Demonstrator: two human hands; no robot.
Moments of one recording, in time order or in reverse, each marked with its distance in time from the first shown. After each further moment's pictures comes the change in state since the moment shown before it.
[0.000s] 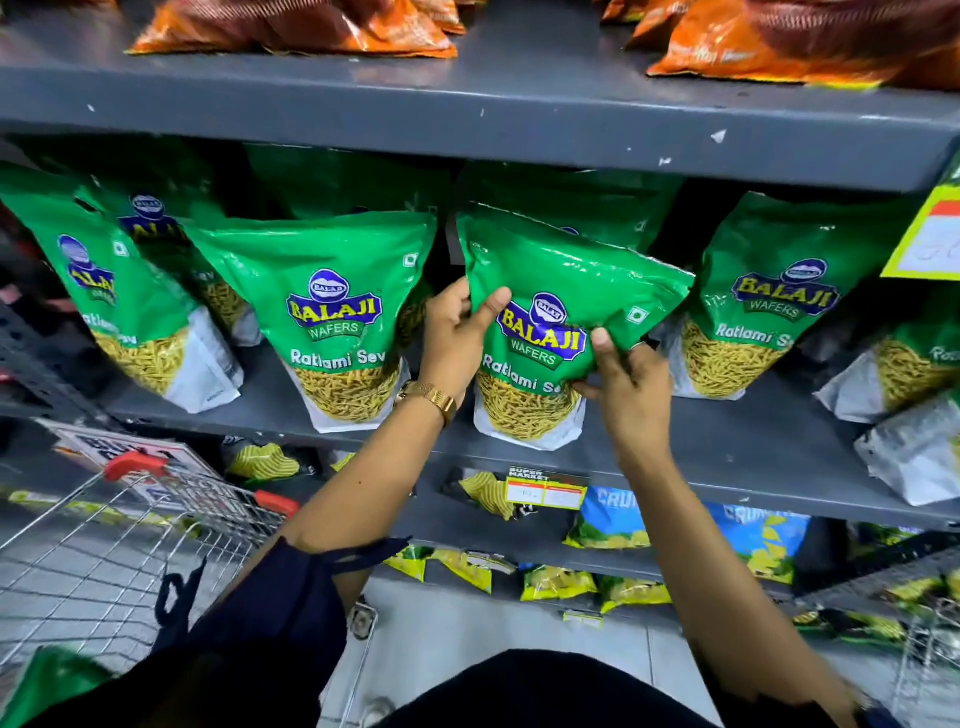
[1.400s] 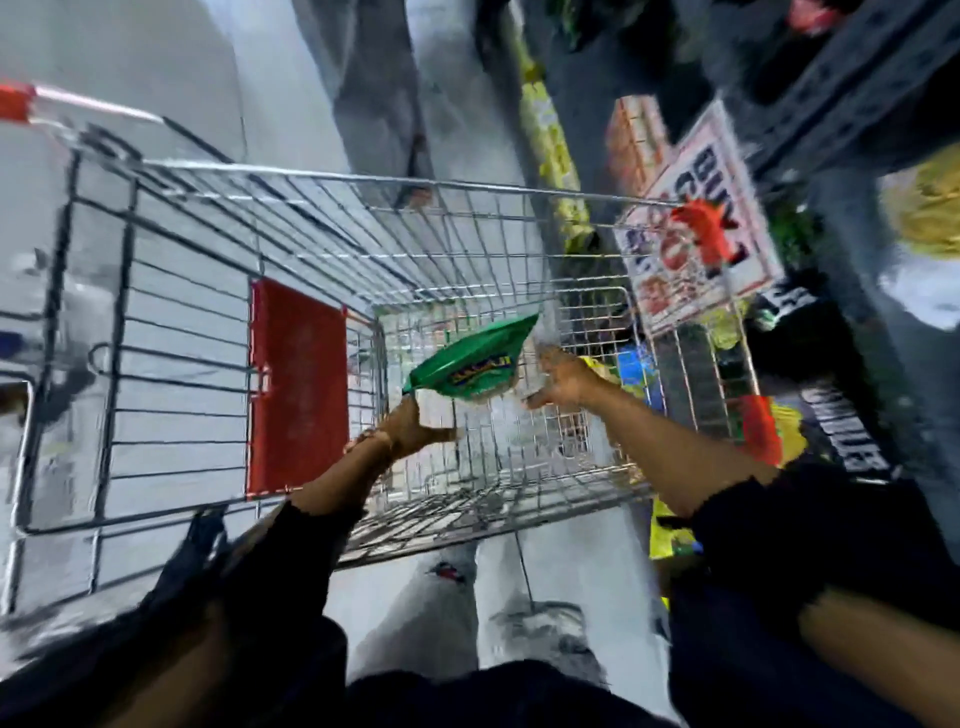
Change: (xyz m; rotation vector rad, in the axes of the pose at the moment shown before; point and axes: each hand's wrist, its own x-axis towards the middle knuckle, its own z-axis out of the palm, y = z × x) left_hand -0.405 -0.224 -0.398 0.168 0.589 -1.330; right_hand -0.290 0.222 0.449 -1.069 -1.903 0.112
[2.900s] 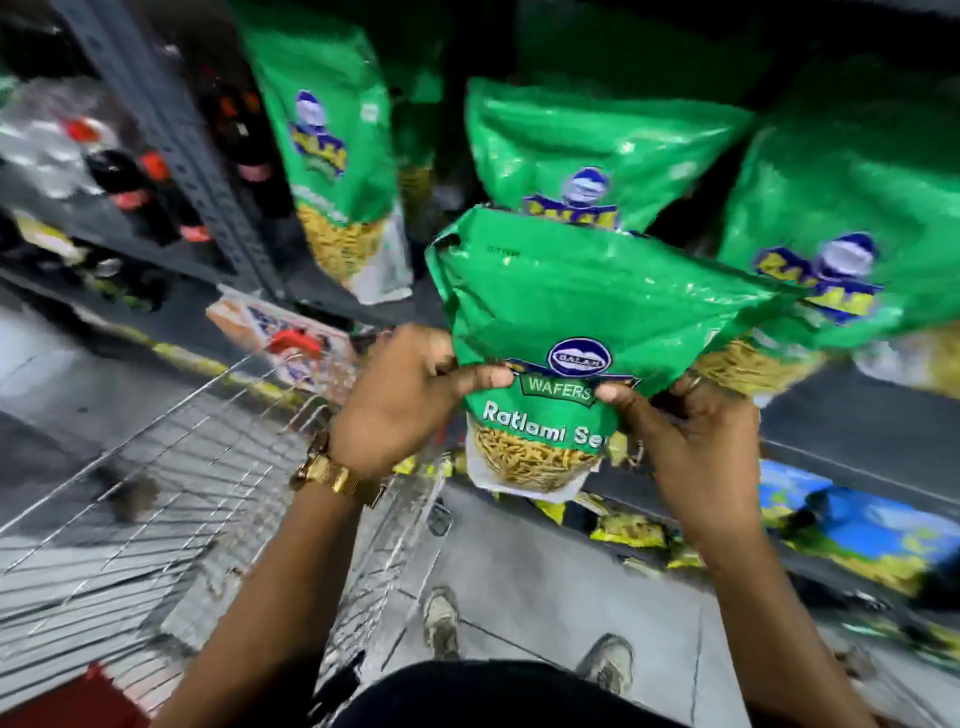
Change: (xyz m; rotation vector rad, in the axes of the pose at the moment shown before) left_hand -0.260 0.293 0.124 0.364 -0.455 1.291; right_hand -0.434 0.104 -0.001 0.599 1.644 0.008
